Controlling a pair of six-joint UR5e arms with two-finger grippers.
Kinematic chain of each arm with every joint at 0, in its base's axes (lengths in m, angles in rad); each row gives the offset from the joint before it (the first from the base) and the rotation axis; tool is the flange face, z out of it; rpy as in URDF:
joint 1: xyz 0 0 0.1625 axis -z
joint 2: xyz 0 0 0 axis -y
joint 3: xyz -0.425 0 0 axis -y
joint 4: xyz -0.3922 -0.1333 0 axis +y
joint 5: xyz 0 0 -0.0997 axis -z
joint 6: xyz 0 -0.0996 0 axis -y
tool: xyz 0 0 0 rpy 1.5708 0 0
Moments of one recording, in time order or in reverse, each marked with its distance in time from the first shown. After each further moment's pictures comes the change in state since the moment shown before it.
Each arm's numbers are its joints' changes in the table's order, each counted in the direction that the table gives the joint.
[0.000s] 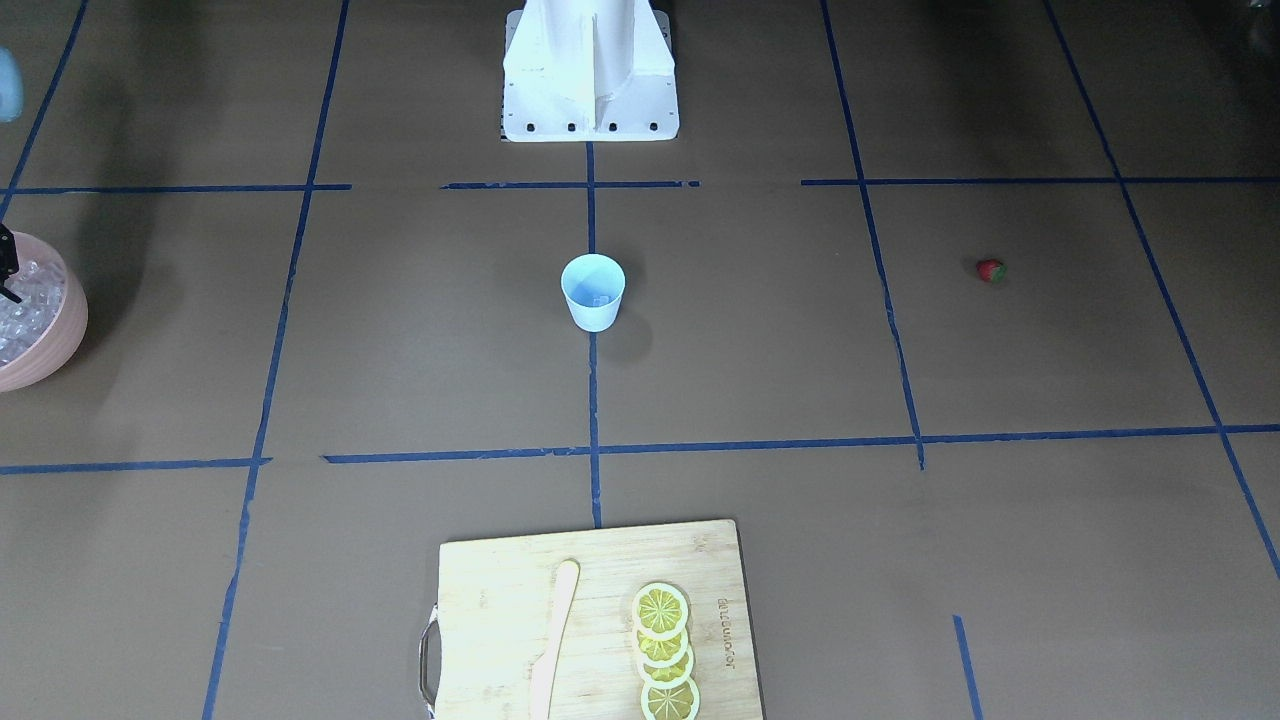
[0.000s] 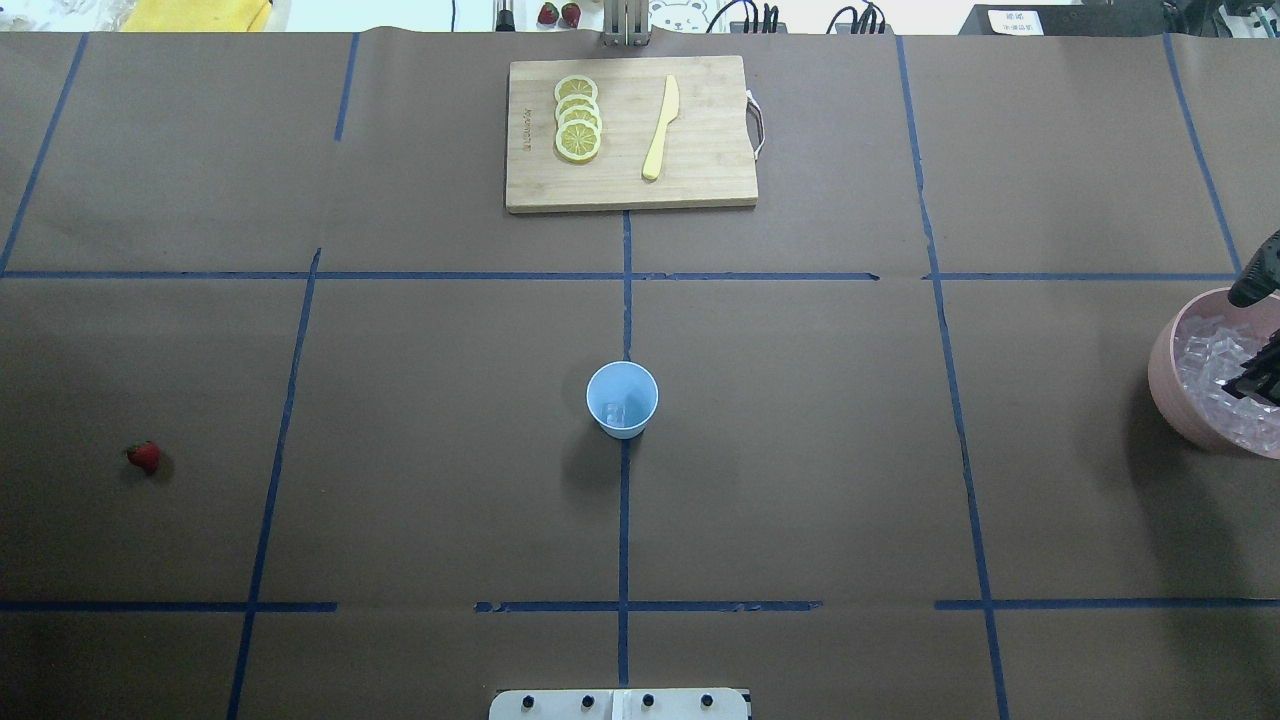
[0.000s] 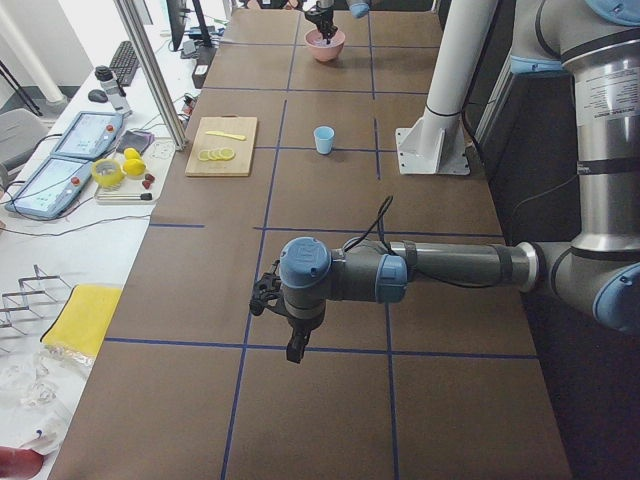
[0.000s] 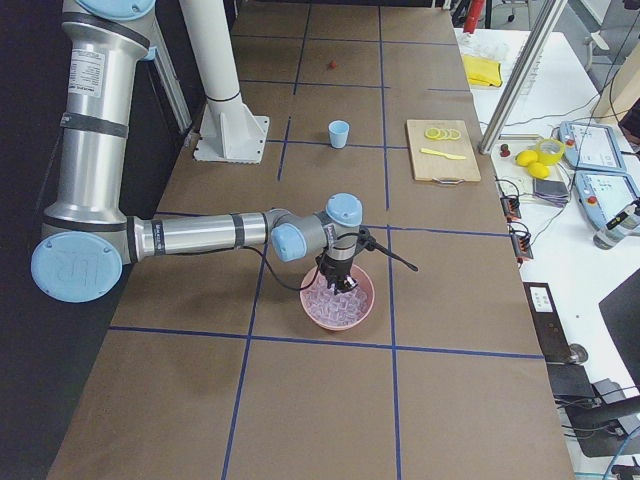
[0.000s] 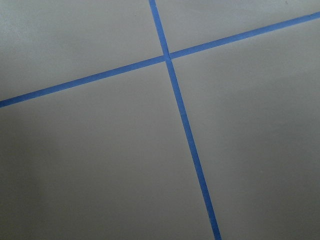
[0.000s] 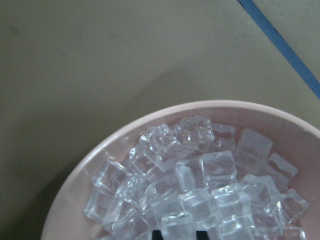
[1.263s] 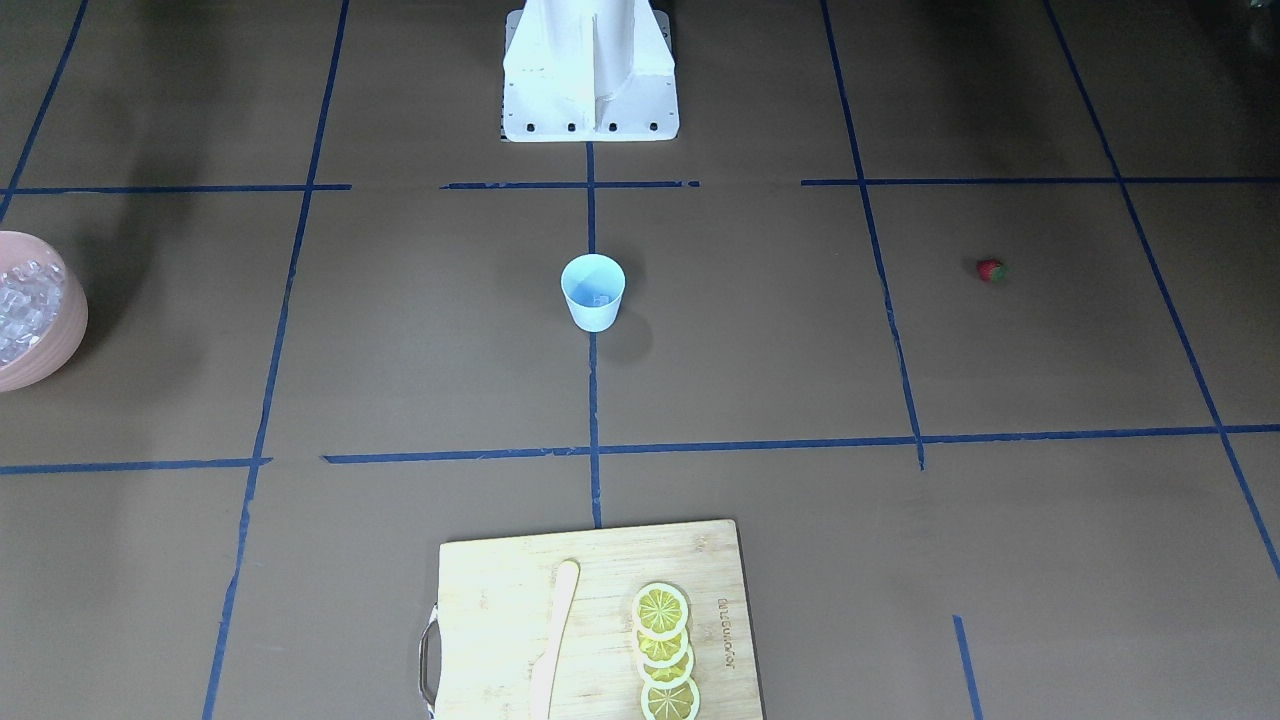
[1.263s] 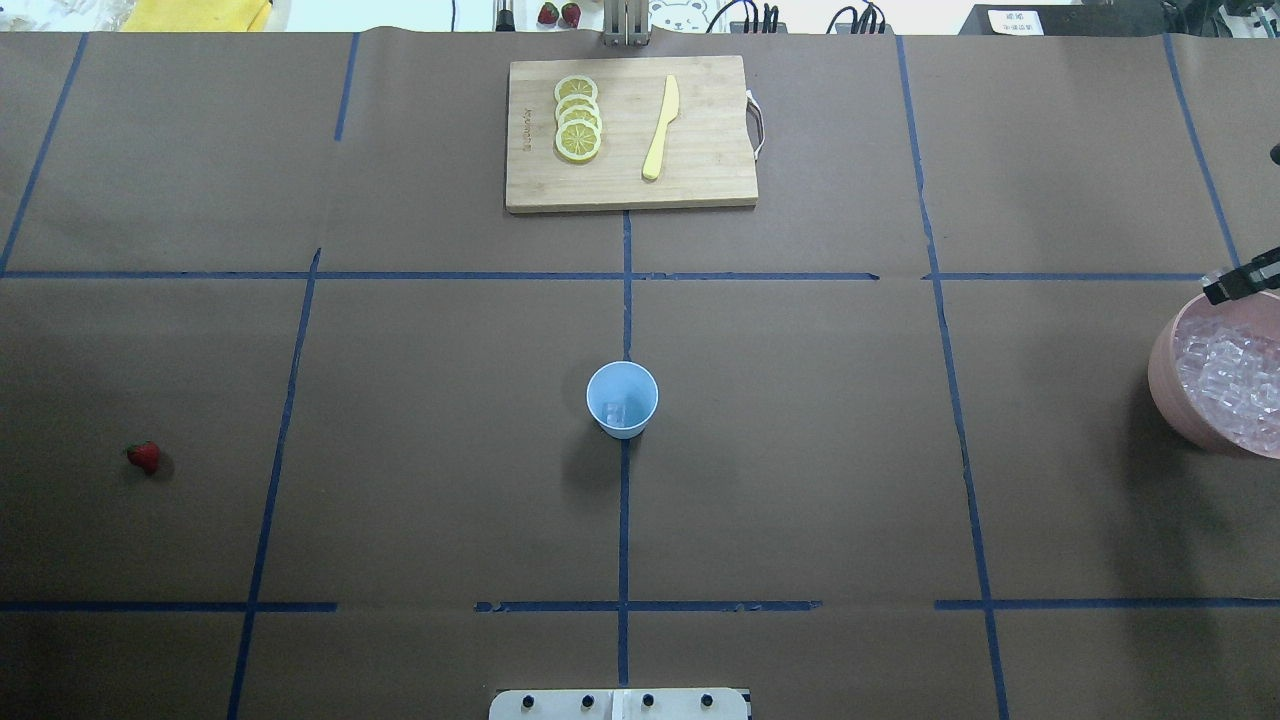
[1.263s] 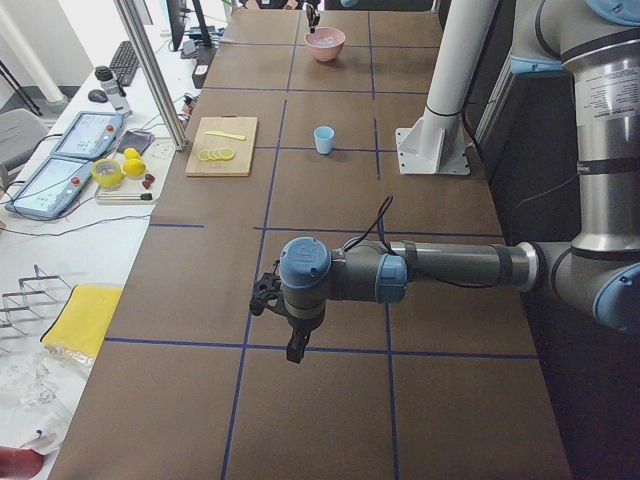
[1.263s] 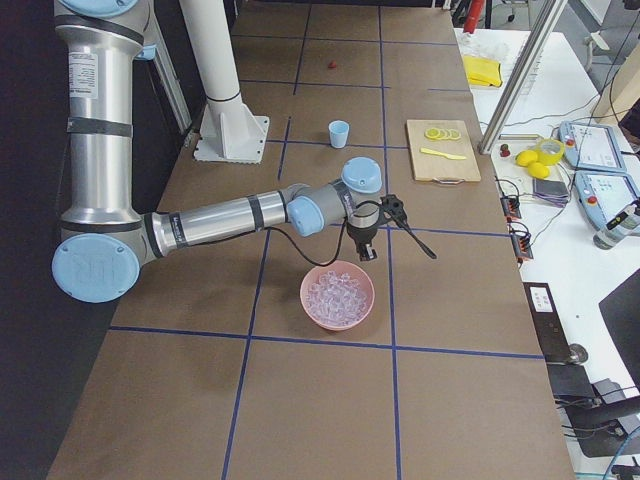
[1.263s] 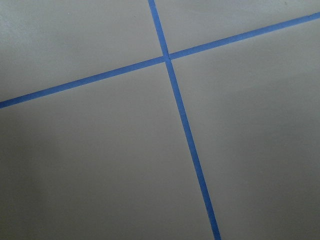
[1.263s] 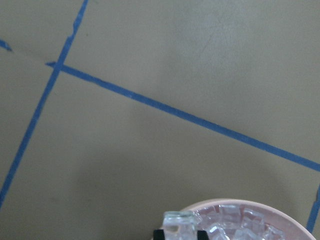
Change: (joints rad) left arm 0.000 0.000 0.000 -0.001 0.000 0.000; right arm -0.108 0.136 0.082 0.028 0.090 0.521
